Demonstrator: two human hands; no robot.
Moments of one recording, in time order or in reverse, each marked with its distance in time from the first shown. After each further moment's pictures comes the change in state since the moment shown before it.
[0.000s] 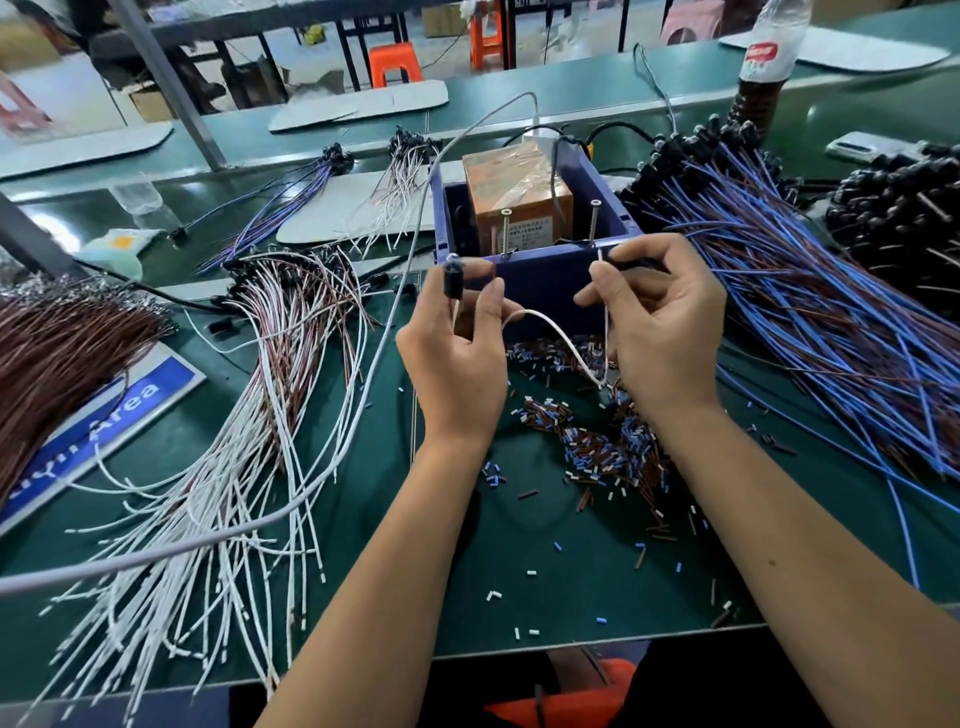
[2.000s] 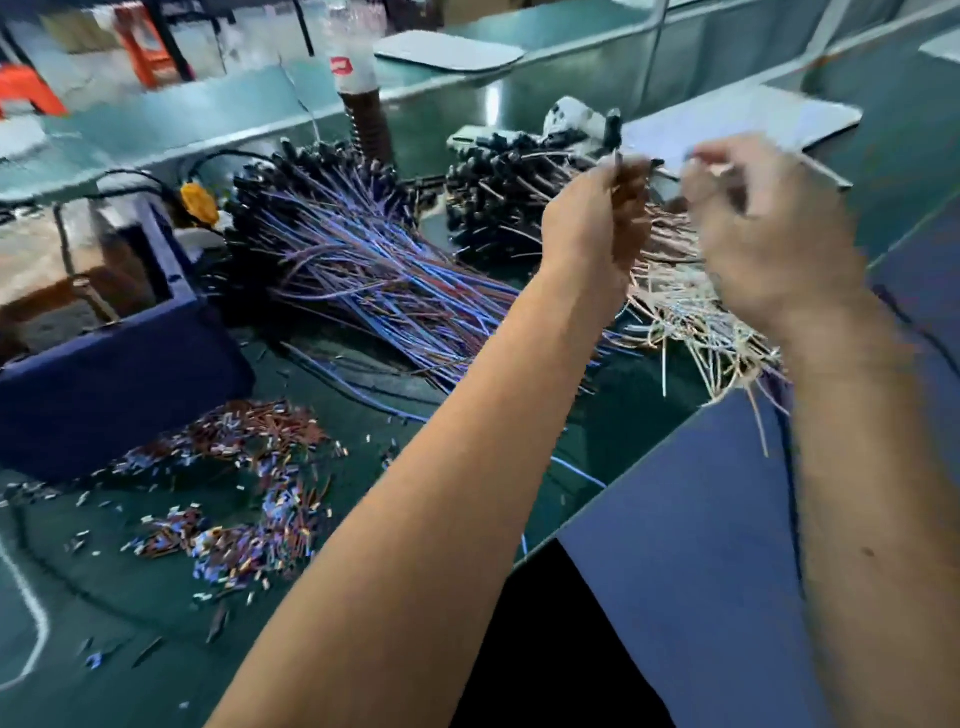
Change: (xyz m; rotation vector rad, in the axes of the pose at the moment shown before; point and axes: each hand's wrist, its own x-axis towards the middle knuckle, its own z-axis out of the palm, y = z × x) left_hand -0.094 0.155 0.349 -0.805 -0.779 -1.156; right_hand 0.020 -0.106 -0.309 -1.045 0.338 0.164
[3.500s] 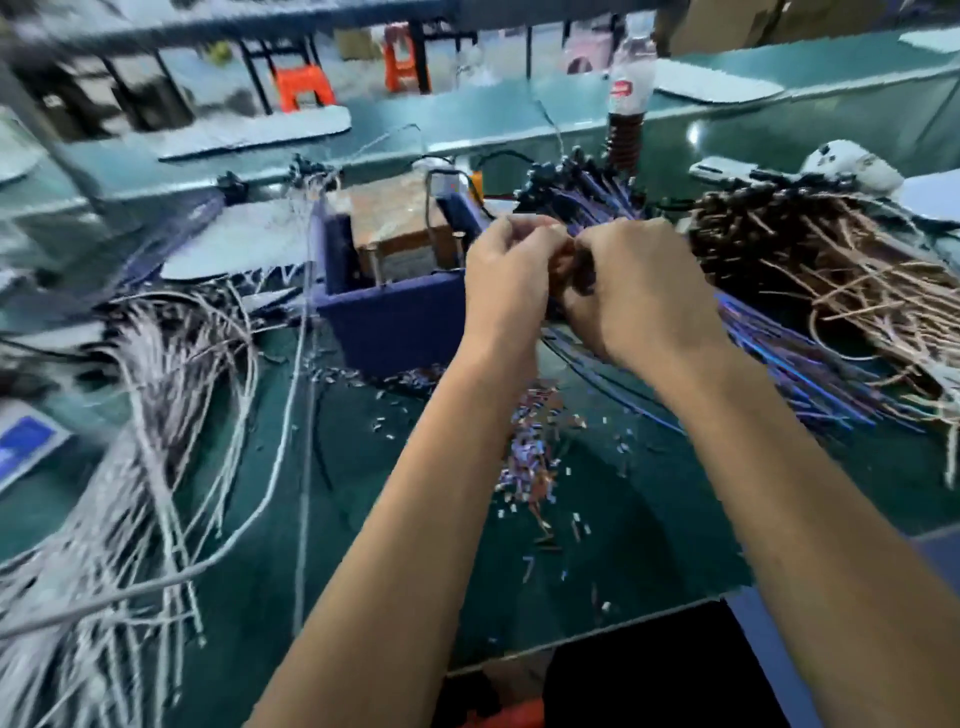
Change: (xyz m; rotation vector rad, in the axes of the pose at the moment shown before) left_hand -0.124 0.124 -0.190 0.307 0.451 0.534; right_hand -0.061 -0.189 0.142 -0.137 -0.379 -0.523
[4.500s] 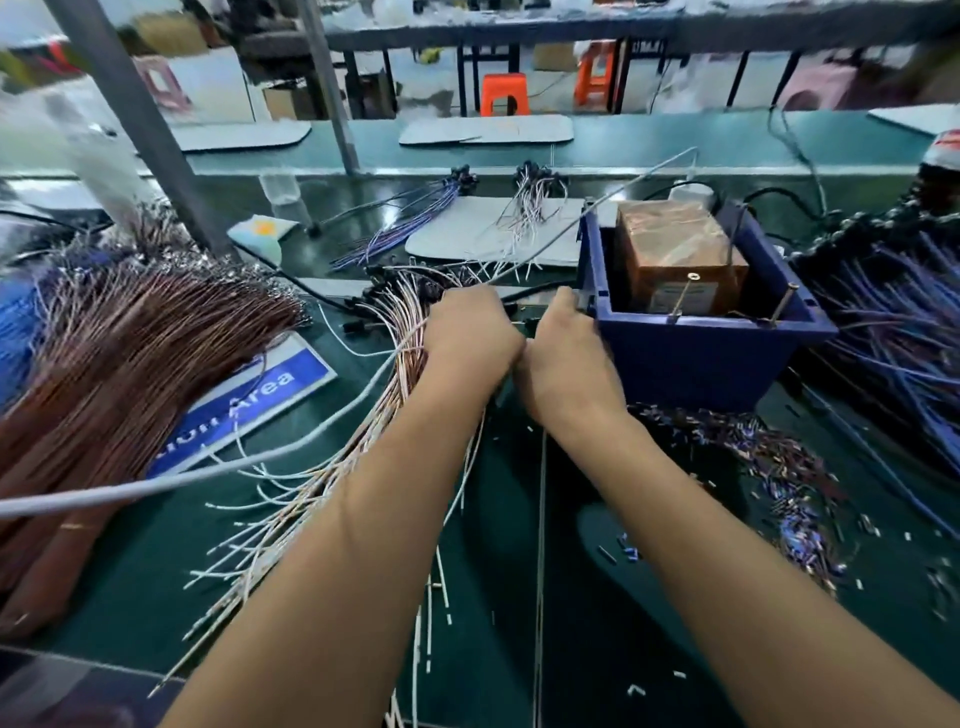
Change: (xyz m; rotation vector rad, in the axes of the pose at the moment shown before) left_hand 0.032 0.060 -0.249 1.545 0.317 -0.111; right_hand 0.020 -0.225 0.136 0.373 -0.251 0.066
